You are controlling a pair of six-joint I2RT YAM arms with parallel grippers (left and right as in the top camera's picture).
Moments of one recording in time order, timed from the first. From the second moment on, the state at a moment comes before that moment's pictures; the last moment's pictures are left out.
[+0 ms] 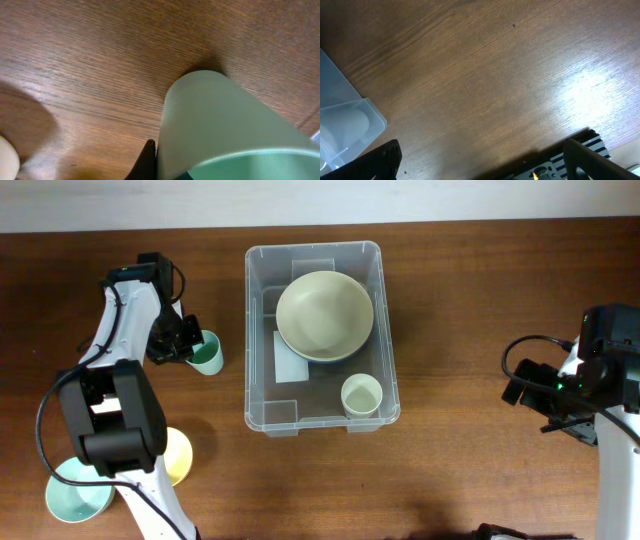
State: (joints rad) left arm 0.10 2.15 1.75 -1.22 0.02 -0.24; right arm -0.28 1.27 1.37 -1.45 0.01 0.28
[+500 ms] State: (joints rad) left arm 0.03 1.87 1.77 -1.22 0.08 -0.23; right arm -0.28 1.27 1.37 -1.45 0.01 0.28
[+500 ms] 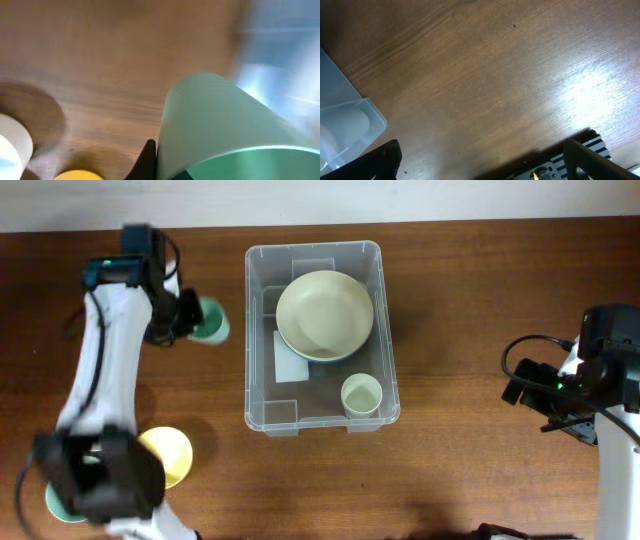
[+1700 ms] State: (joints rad) left arm -0.74 1.88 1.82 -1.25 0.07 -0.28; right arm -0.28 1.27 1.37 -1.45 0.01 0.28
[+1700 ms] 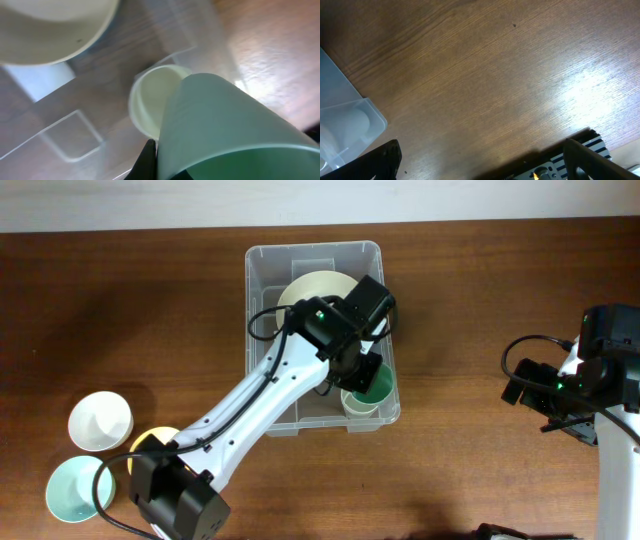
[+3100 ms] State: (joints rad) left arm -0.21 1.69 1.82 -1.43 -0.17 -0.39; right arm -0.28 1.27 1.37 -1.45 0.01 0.28
